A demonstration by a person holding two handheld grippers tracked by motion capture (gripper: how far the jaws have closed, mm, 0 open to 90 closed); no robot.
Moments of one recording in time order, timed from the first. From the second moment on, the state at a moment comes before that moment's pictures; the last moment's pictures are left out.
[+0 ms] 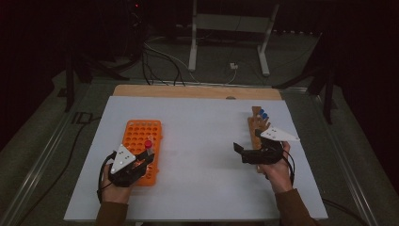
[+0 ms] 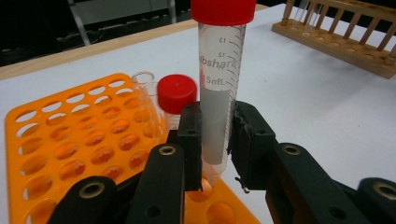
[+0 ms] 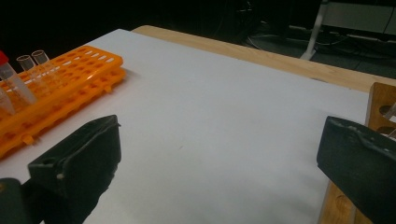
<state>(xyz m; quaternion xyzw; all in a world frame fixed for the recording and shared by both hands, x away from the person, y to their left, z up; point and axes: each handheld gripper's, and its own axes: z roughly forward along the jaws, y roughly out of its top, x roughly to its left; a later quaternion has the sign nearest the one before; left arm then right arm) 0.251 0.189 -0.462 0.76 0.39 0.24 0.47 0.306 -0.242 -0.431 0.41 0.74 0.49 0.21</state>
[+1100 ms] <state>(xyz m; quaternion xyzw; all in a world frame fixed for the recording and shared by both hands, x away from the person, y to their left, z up) 0.254 0.190 -0.484 0.79 0.41 0.20 0.40 0.307 -0.248 -0.430 0.42 0.74 0.49 0.22</state>
